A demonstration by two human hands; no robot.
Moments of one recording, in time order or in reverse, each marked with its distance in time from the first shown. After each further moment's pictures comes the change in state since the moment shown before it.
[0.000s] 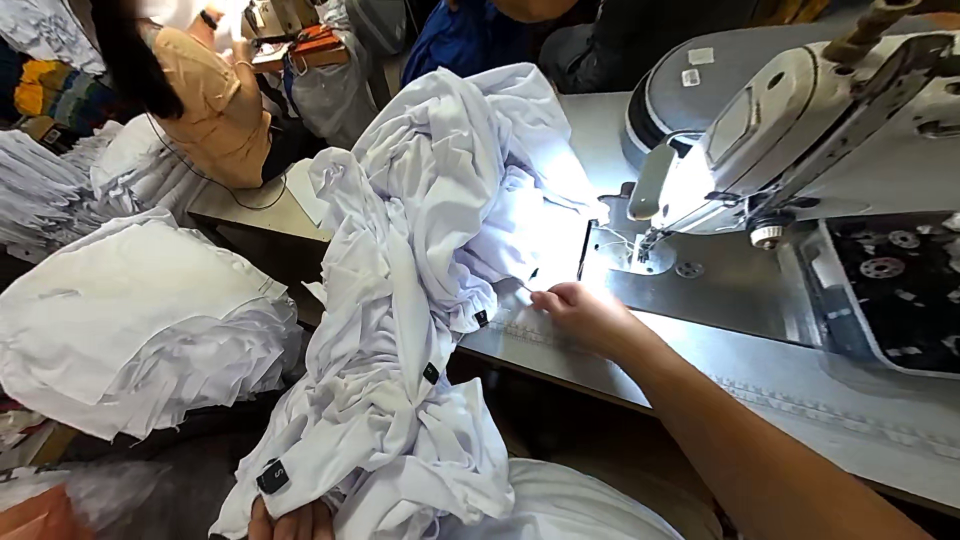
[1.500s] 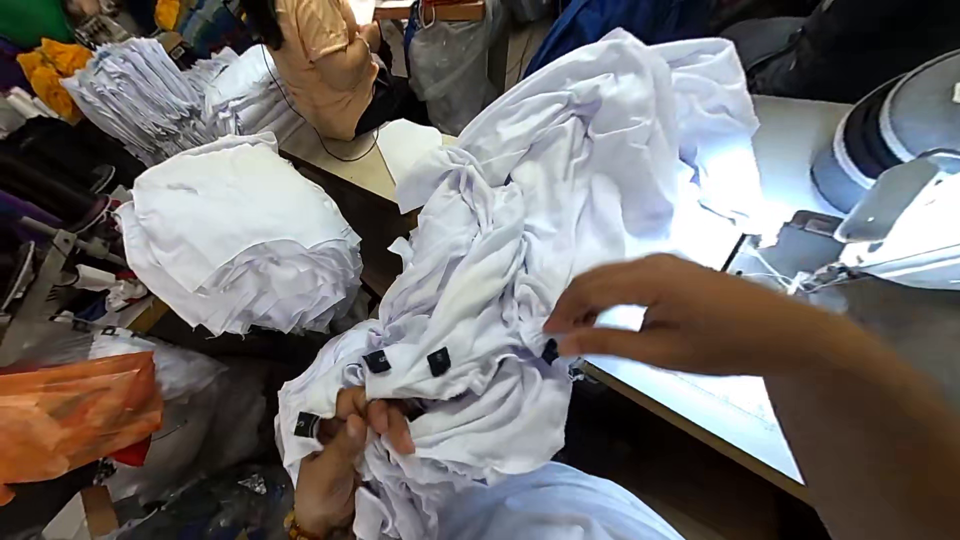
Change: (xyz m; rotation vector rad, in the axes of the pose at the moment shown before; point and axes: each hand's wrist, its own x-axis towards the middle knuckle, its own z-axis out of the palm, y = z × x) left_hand 0.008 0.001 -0.008 0.163 -0.017 0.124; right_hand -0.023 -0.101 -0.007 -0.076 -0.285 -1.278
